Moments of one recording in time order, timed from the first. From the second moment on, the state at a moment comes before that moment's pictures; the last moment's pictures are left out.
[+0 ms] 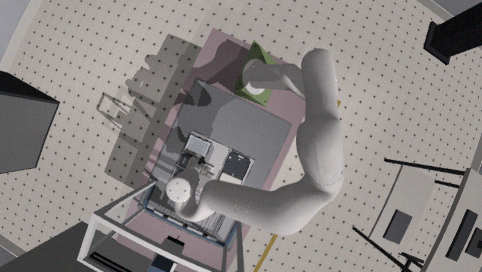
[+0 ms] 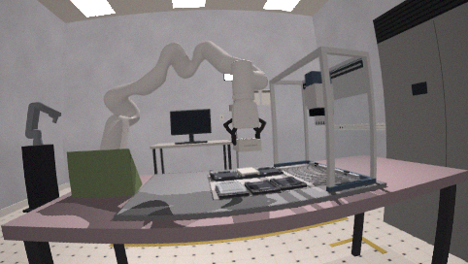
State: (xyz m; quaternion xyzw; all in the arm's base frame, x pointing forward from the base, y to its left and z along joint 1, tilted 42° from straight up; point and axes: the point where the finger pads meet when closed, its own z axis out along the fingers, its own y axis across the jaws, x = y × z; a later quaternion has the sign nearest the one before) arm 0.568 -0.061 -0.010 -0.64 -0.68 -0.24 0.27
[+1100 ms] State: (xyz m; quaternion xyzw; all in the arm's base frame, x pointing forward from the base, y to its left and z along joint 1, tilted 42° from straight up) arm 0.516 0.039 0.082 -0.64 -0.68 -0.24 0.27
